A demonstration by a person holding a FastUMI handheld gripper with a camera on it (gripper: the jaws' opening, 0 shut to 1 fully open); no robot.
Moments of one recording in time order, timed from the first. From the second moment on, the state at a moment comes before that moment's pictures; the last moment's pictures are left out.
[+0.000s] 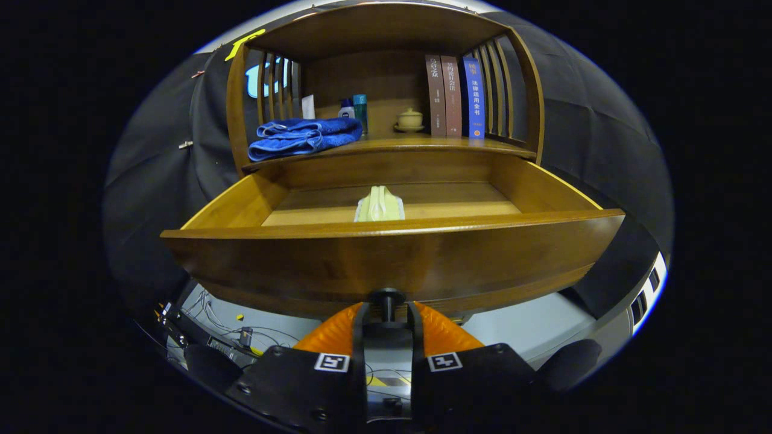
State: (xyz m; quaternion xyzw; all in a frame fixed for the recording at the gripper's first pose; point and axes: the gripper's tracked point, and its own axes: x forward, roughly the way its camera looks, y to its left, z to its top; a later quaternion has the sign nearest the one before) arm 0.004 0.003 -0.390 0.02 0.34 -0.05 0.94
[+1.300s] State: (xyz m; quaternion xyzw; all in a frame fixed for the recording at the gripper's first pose) arm 0.168 0.017 -0.266 0.06 0.34 -0.02 0.94
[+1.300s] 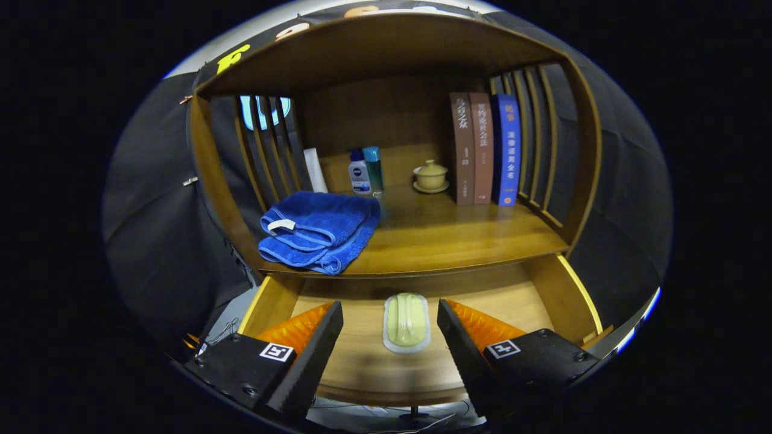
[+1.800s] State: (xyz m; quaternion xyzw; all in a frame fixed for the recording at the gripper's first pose) arm 0.204 0.002 -0.364 0.04 0.50 -0.04 0.86
